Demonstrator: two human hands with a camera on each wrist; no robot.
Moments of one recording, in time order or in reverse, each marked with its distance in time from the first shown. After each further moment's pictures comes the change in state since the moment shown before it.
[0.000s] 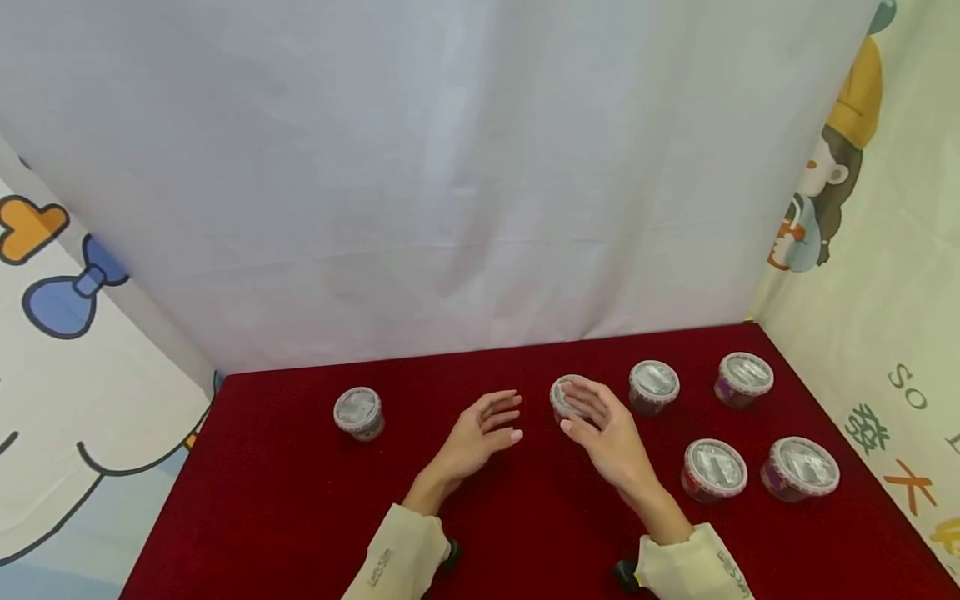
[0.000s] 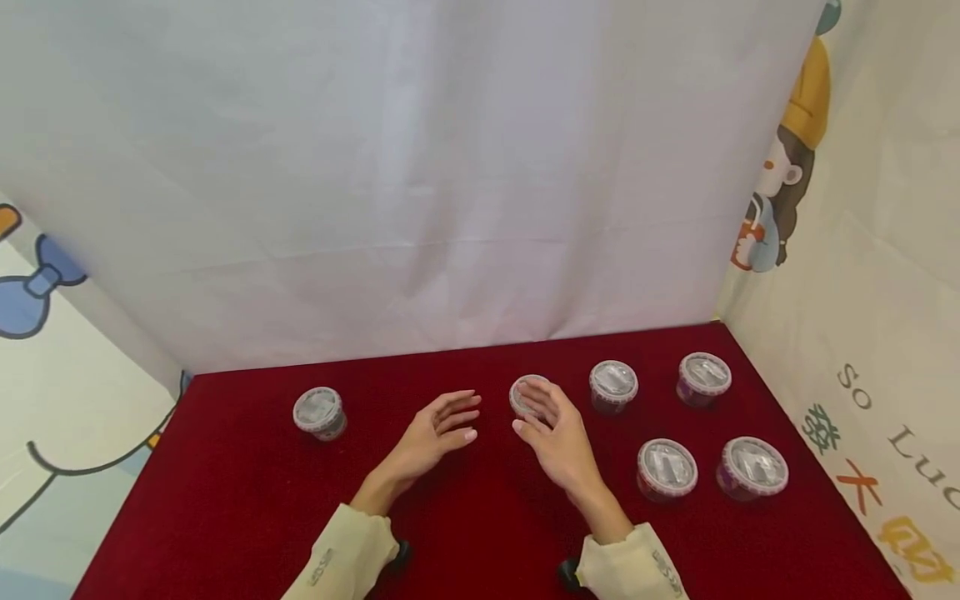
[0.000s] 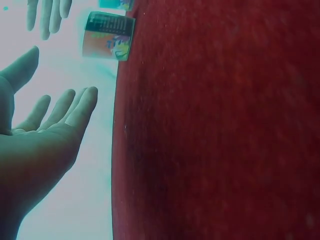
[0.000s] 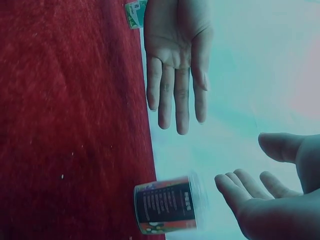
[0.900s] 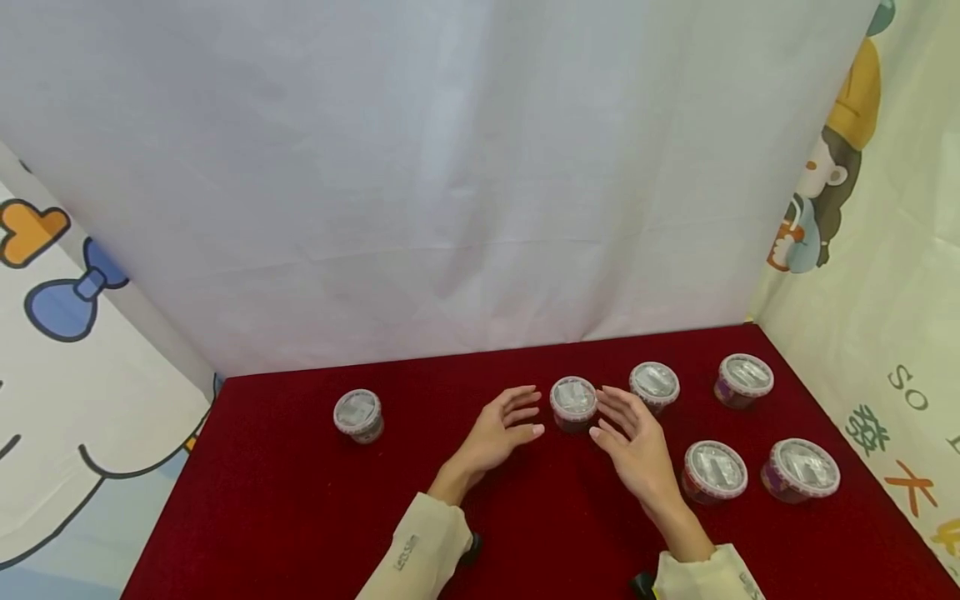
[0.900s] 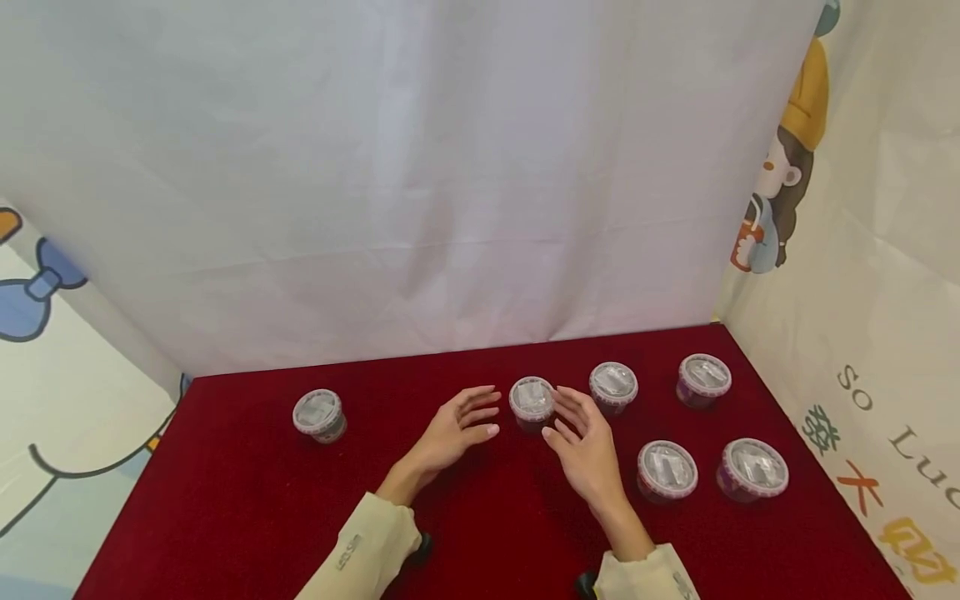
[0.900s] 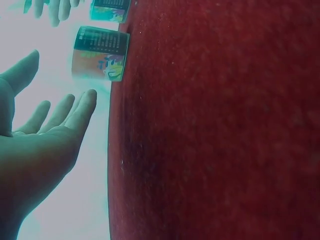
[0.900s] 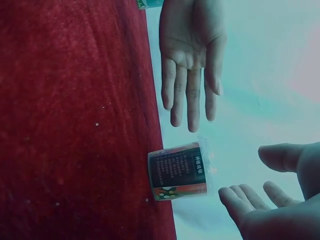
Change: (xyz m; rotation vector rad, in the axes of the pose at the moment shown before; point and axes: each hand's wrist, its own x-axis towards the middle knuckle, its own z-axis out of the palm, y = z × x) left_hand 0.023 0.001 0.021 -0.004 -0.011 0.011; right_hand -0.013 0.010 -0.020 -0.010 0.142 0.059
